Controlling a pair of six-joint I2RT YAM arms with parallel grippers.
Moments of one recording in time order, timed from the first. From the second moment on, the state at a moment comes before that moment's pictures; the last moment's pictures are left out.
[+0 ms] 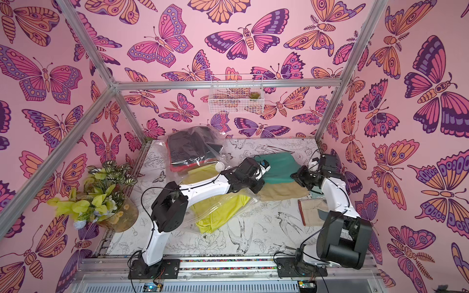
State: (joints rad) left arm -0.91 2.14 1.69 -0.30 0.11 -0.07; right arm -0.29 1.43 1.01 -0.62 -0.59 0.51
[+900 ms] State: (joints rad) left arm -0.92 1.88 1.34 -0.25 0.17 -0.16; right arm -0.31 1.38 1.01 -0.69 -0.15 0.47
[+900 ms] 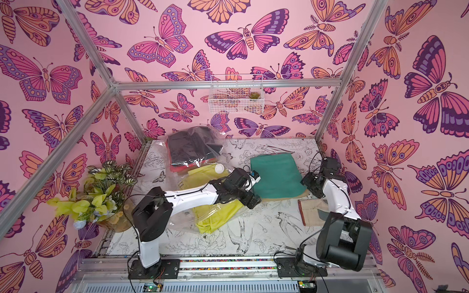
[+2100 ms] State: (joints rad) left arm -0.91 1.59 1.11 -0.70 -0.18 -0.24; right arm 0.49 0.95 0.60 -0.40 -0.45 0.77
